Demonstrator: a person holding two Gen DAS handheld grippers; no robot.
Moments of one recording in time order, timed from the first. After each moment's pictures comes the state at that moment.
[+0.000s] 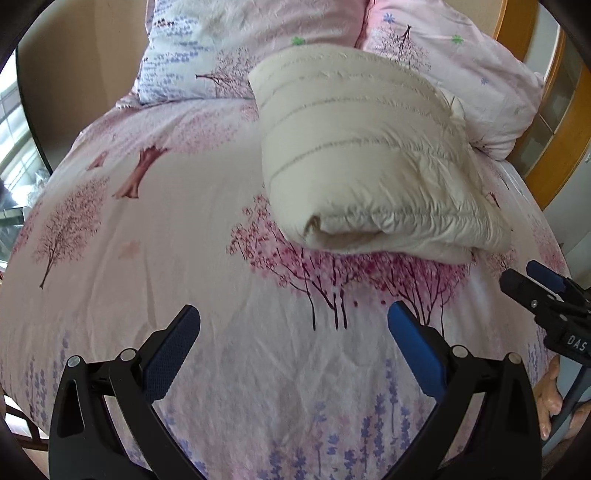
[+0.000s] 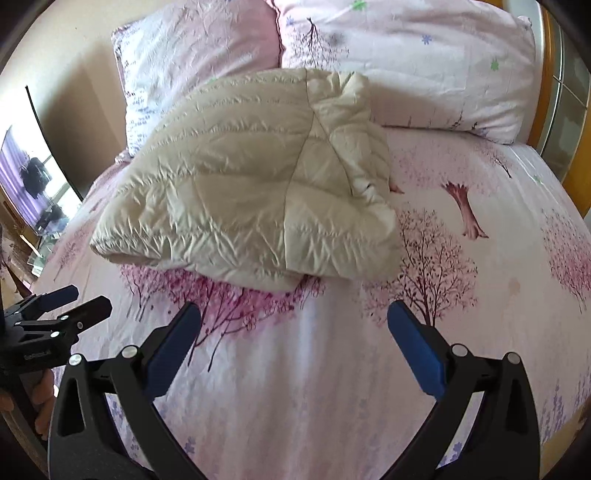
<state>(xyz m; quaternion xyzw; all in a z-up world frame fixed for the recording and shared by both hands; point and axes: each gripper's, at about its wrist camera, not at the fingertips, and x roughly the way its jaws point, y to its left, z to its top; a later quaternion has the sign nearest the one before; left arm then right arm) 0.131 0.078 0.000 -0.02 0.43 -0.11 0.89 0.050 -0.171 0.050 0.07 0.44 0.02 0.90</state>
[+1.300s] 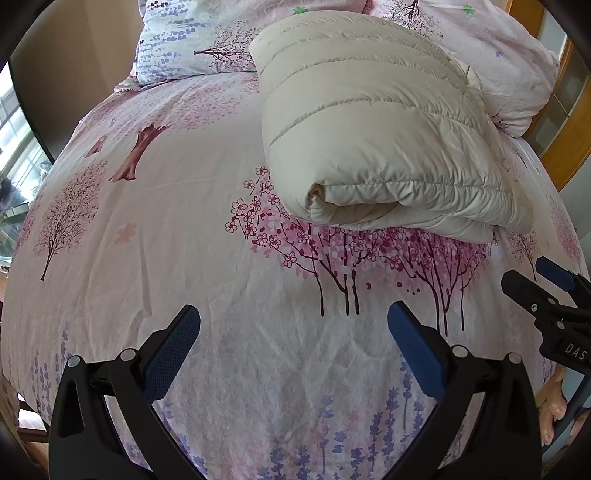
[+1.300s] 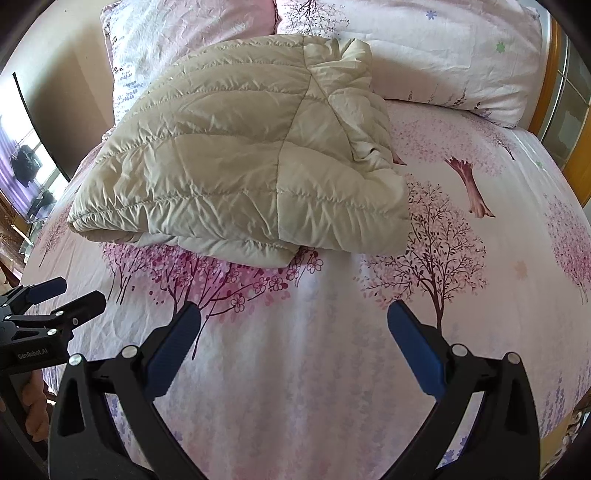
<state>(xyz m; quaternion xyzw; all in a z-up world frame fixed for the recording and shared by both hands) 0.136 0.070 -0.013 0.01 0.47 -0.09 0.88 0.057 -0.168 0.030 0.06 0.48 0.01 0.88</state>
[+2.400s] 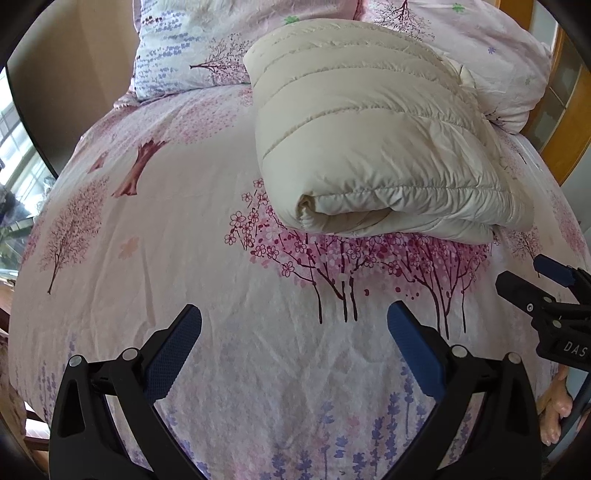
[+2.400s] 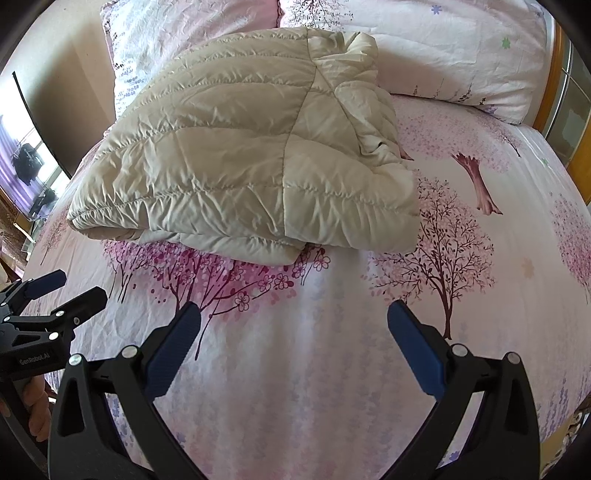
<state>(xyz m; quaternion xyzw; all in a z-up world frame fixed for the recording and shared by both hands) 0.134 0.066 -0.010 0.03 0.45 -0.09 0.89 0.060 -0.162 0.026 0.06 0.48 0.01 0.87</state>
